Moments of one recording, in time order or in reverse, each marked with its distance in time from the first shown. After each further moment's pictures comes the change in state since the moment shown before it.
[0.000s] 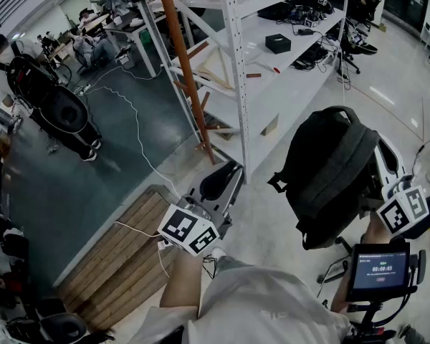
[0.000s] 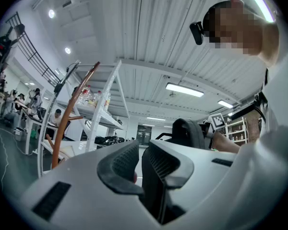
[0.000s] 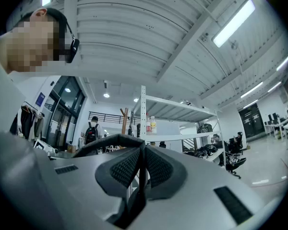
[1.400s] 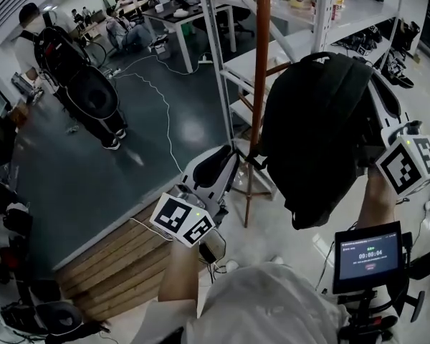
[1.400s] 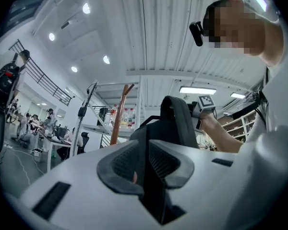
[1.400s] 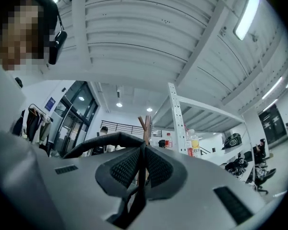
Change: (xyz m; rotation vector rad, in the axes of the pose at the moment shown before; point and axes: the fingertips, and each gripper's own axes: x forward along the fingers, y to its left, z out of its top) left arm -0.080 0.204 0.101 0.117 -0.077 0.157; right arm 0.277 0.178 0.089 -0.027 -0.138 0.150
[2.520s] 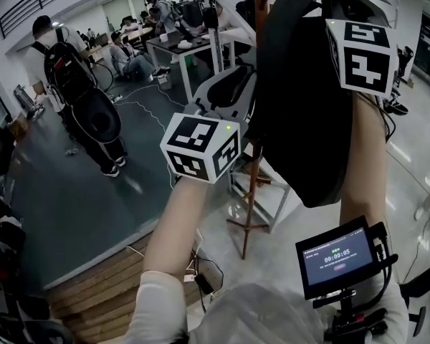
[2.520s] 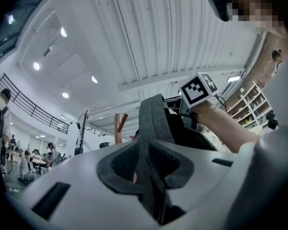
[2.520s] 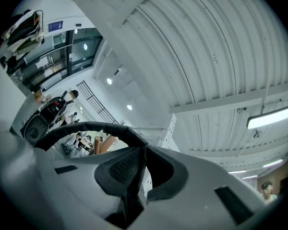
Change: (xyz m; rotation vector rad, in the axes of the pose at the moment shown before) left arm 0.130 0.050 0.174 0.263 -0.126 0.041; right arm 0.154 -0.011 0.134 -0.648 -0.011 -0.431
